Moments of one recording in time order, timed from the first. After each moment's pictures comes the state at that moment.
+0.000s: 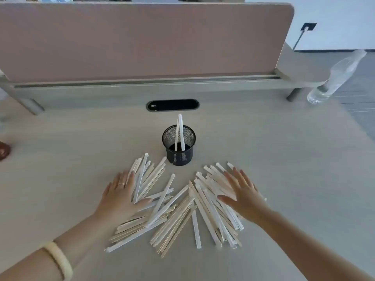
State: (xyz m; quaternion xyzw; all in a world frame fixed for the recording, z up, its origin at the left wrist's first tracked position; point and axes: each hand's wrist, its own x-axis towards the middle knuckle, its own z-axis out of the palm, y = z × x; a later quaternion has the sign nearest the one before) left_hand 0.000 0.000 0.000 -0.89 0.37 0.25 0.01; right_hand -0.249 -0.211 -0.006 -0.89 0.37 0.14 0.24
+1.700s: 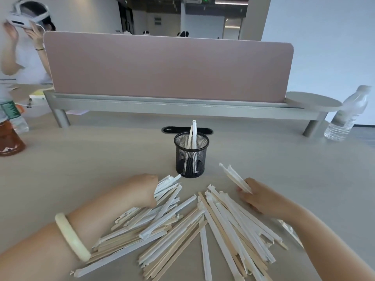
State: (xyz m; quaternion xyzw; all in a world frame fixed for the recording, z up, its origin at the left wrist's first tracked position) left_hand -0.012 -0.051 -0.028 -0.88 0.45 0.14 0.06; right_hand -0.224 -0.242 -0.036 -0.87 0.35 0.02 0.35
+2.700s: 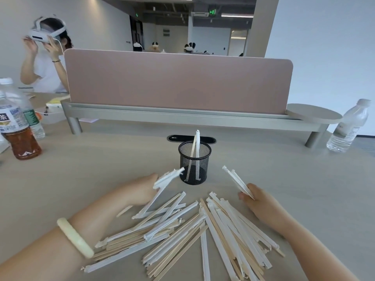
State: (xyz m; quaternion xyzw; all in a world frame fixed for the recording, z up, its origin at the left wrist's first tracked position) left_hand -0.001 -0.041 -0.020 -0.89 0.41 0.18 -0.08; right_hand -0.229 -0.243 -0.047 -0.87 0.35 -0.09 0.34
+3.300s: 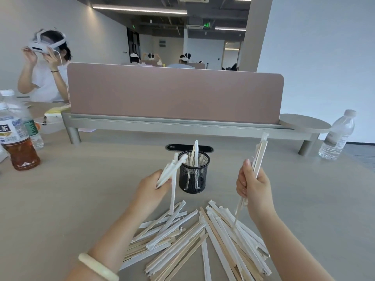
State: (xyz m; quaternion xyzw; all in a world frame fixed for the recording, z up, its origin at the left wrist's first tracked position) left_hand -0.025 -0.051 -0.027 -0.79 0.36 0.05 -0.49; right_hand -0.193 -0.215 -0.009 -0.58 0.22 -0.44 0.65
